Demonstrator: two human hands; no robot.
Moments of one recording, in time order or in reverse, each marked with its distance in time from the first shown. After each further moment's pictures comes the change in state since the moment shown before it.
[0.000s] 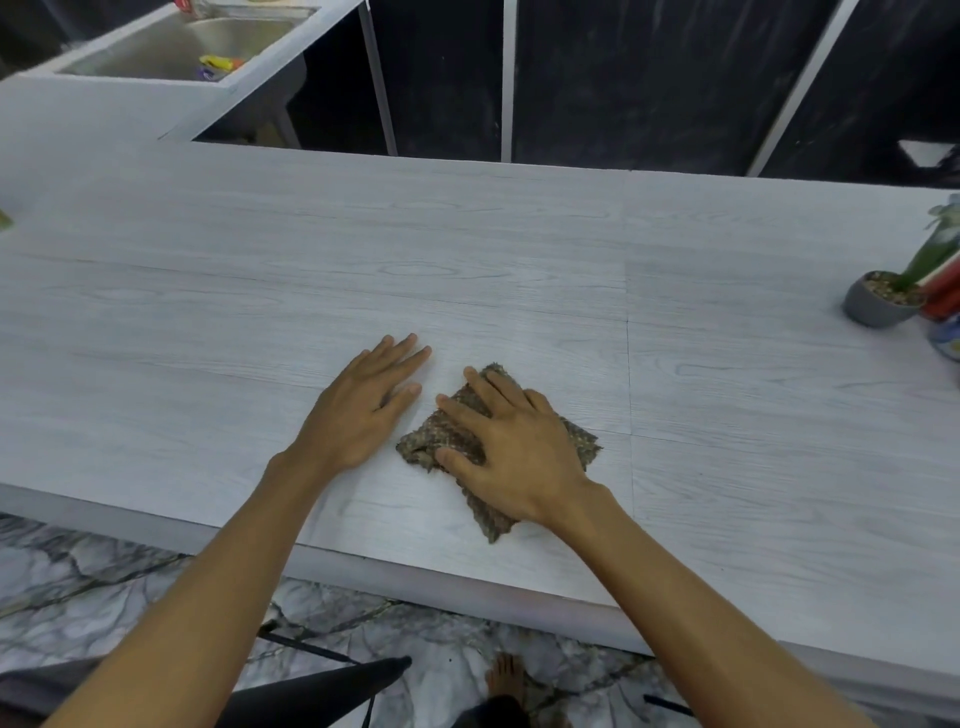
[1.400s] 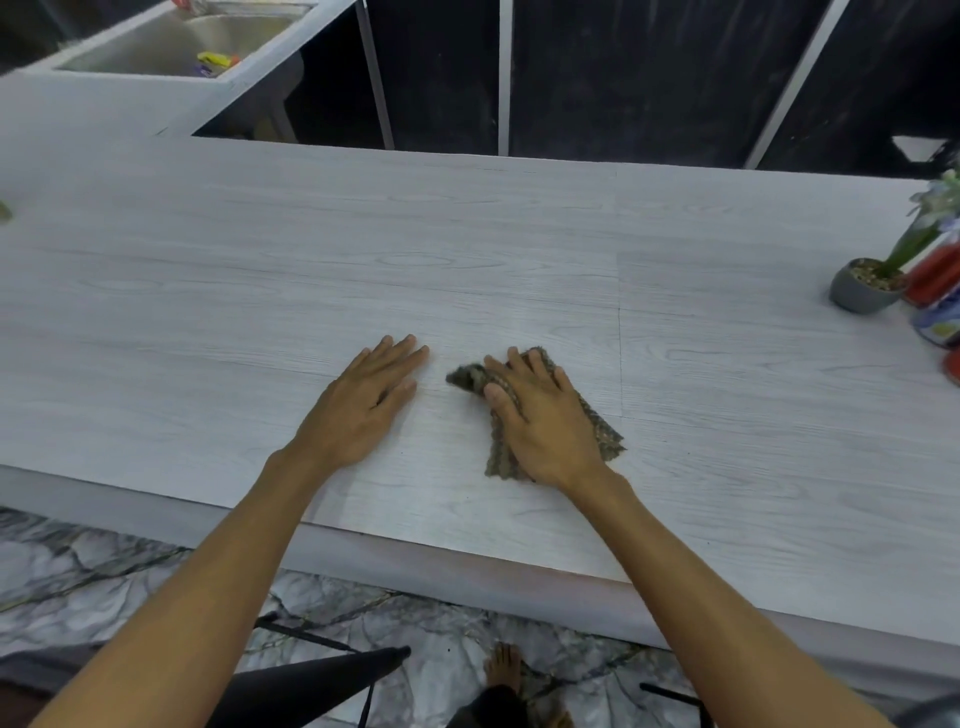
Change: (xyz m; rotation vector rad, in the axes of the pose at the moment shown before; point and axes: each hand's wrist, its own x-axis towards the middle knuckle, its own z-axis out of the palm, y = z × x) left_hand -0.015 0.005 0.004 -0.063 -0.029 -0.010; right_hand -0.008 0.022 -0.003 0.292 0.129 0.197
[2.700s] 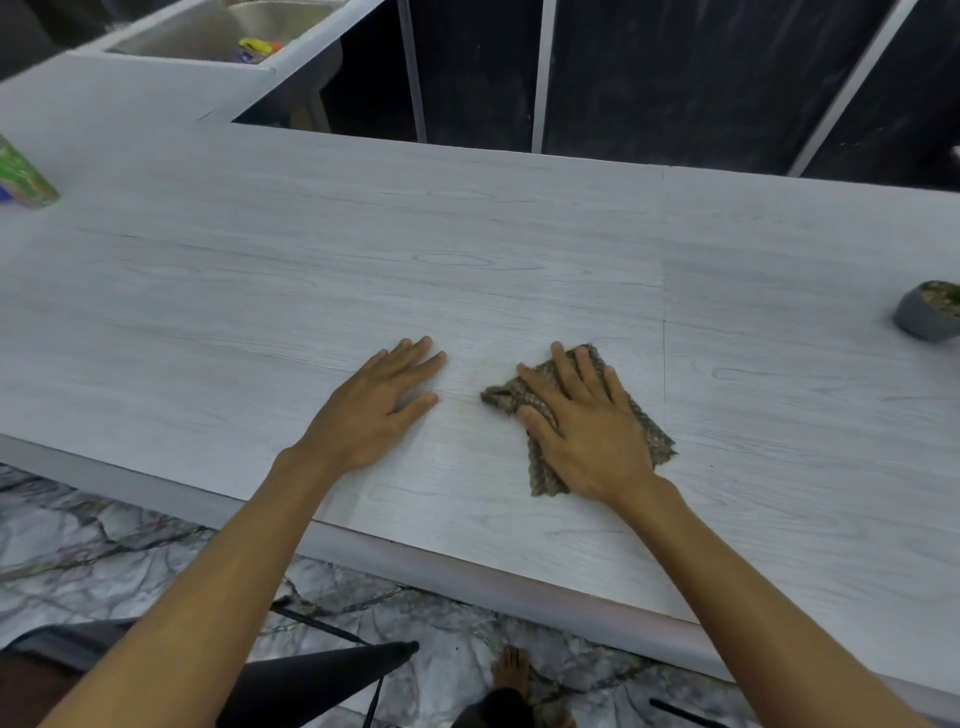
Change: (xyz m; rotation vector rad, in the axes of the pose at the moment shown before) left_hand -0.007 -0.019 -0.012 0.089 -0.026 0.008; right_hand 0.008 0.014 -0.001 -0.288 -0.036 -0.043
